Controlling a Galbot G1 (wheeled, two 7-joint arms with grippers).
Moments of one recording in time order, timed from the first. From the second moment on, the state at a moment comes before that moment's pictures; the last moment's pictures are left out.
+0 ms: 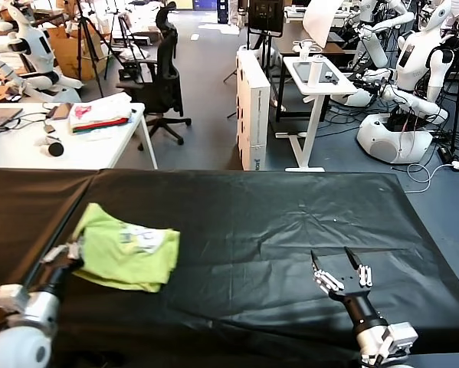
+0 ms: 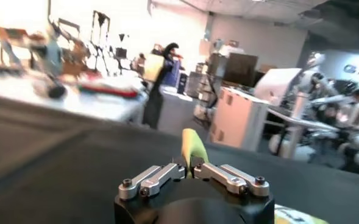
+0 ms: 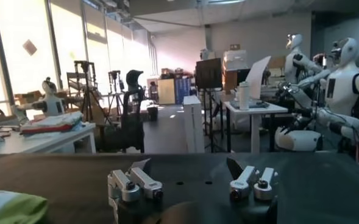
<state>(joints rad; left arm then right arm) 1.54 -1.18 -0.91 -2.09 -0.60 0.23 0.02 -1.73 1.10 0.55 2.23 0.45 -0.01 0.12</state>
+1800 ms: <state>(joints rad) 1.38 -1.45 -0.23 -2.02 -0.08 0.08 0.13 -1.42 1.04 0.23 2.10 0.78 -0.41 0.23</state>
